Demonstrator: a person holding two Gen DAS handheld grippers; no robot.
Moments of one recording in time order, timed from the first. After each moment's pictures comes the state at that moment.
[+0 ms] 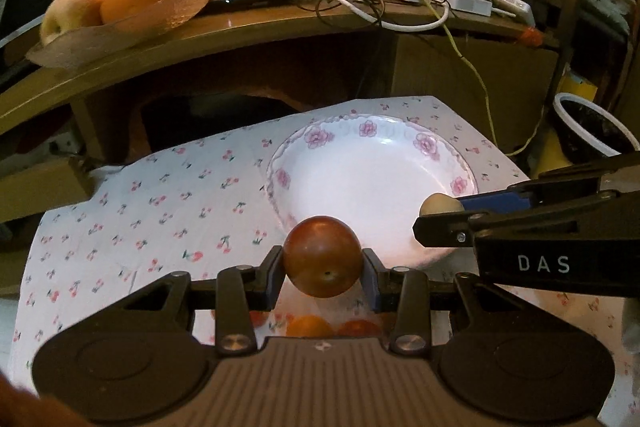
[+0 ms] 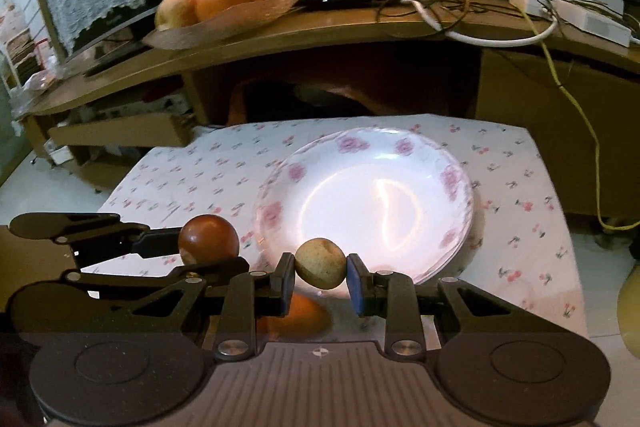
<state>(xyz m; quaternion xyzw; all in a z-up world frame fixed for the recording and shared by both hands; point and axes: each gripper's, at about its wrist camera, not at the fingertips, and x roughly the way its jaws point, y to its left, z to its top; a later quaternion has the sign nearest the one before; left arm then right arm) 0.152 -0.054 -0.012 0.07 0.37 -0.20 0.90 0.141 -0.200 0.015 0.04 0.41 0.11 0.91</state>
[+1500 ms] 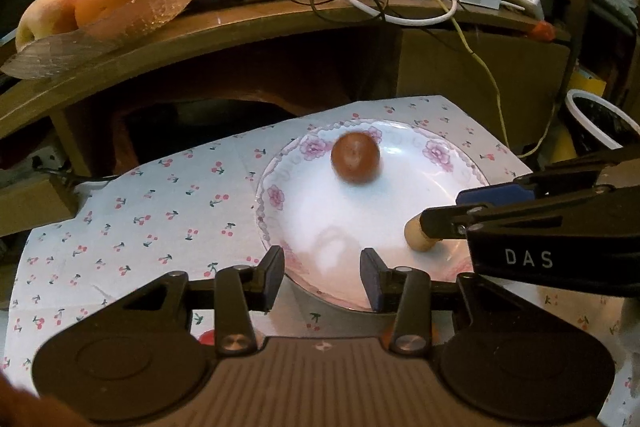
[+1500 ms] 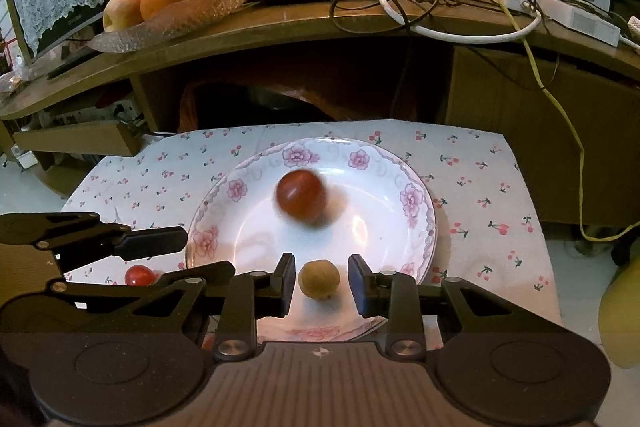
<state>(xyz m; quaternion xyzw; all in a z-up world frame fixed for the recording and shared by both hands) 0.175 -0.068 -0.018 0.08 0.37 -0.20 0.90 0.175 -0.217 0.003 0.02 0.41 0.07 0.91</state>
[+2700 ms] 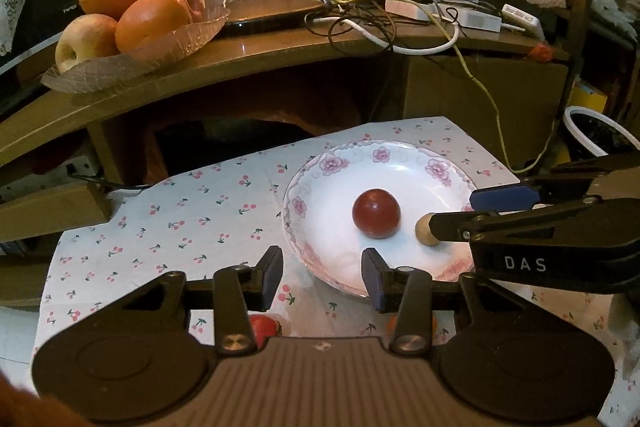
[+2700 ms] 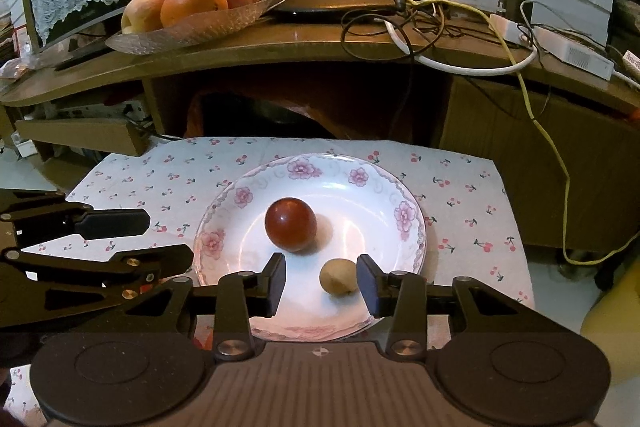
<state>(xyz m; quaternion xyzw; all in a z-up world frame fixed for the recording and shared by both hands) 0.148 -0.049 0.006 0.07 0.35 -0.19 0.92 0.160 -0.211 0.014 -0.01 0.39 0.08 0.92</state>
